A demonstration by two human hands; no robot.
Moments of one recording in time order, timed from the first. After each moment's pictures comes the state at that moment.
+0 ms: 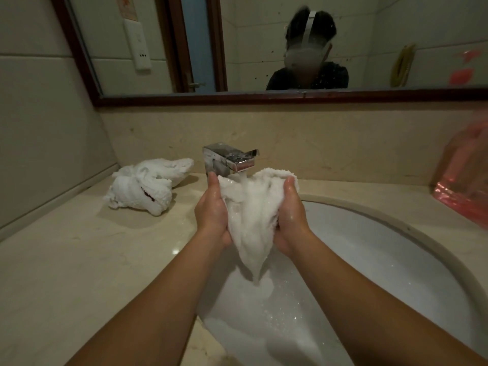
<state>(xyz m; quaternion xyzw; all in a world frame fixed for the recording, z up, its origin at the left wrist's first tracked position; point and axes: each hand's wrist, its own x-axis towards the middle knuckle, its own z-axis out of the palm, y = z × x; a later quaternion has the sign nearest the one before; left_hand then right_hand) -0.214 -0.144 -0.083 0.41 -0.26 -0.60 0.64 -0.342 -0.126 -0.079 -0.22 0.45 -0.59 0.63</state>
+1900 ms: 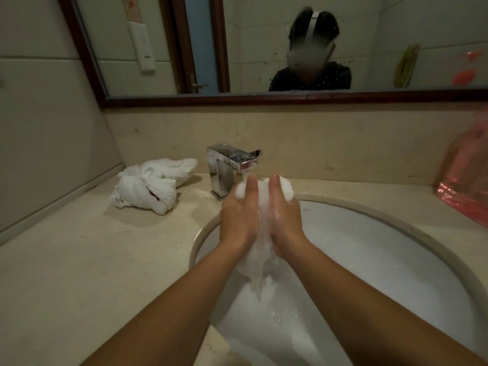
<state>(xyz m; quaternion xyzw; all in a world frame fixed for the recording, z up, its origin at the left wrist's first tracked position) -0.246 -0.100 -0.069 0.53 -0.49 -0.39 0.58 -0.324 -0.104 -0.070 -0.36 0.54 -0.60 0.47</state>
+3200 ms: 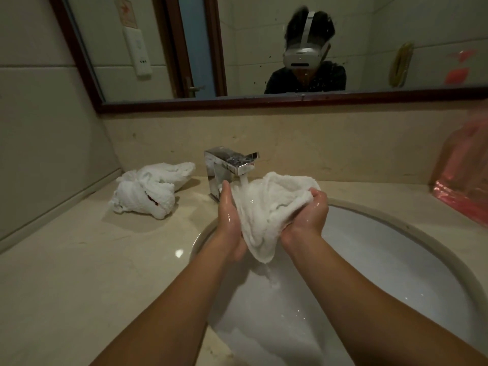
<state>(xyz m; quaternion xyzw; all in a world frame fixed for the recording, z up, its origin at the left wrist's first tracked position) -0.239 -0.104 -0.057 0.37 -0.30 -0.69 0.54 -0.352 -0.112 -0.067 -0.06 0.33 -0.73 0.59</state>
